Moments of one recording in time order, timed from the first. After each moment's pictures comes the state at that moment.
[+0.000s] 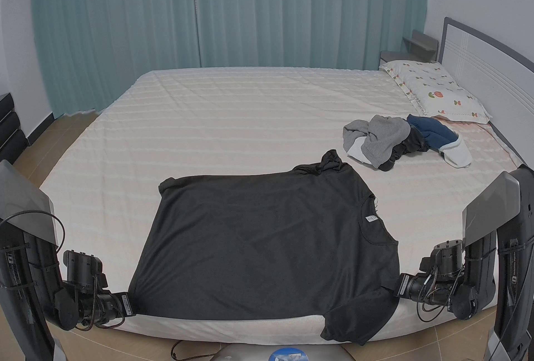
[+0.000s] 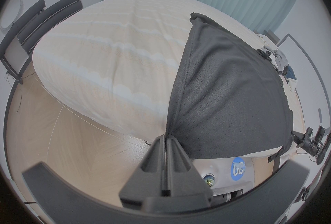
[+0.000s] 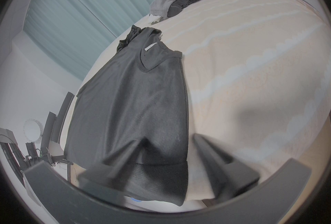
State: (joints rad) left arm 0.03 2.20 -0.02 -1.19 -0.04 -0.31; right arm 0.18 2.44 -0.16 -1.52 0.17 0.53
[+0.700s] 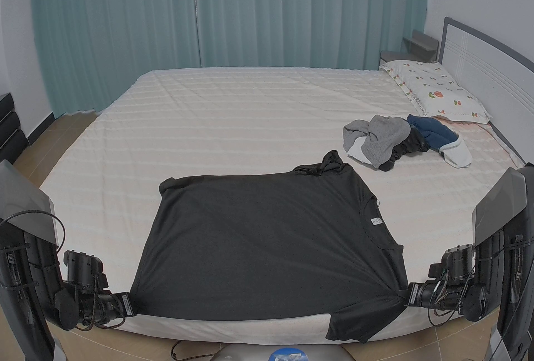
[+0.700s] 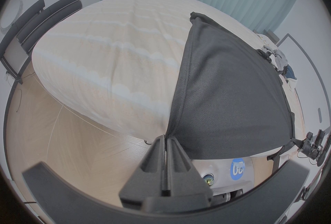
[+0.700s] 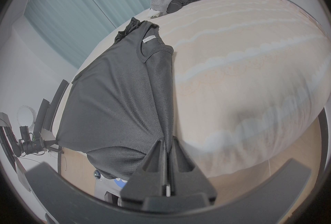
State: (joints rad) left arm 0.03 2.20 -0.02 -1.19 -0.04 -0.31; right arm 0.10 2.42 -0.06 -1.52 0.17 0.38
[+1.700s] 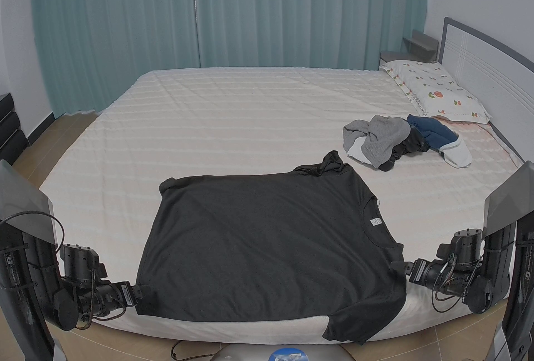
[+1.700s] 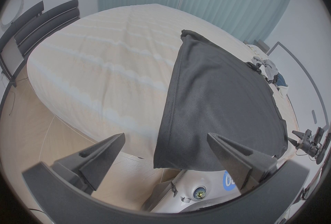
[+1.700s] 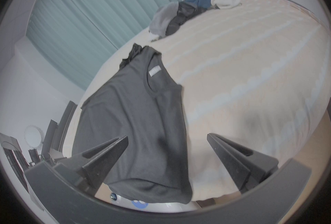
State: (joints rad) left arm 0.02 2.19 -0.02 -1.31 -0.08 -0.33; right arm 0.09 2.32 -0.11 -1.55 0.18 0.51
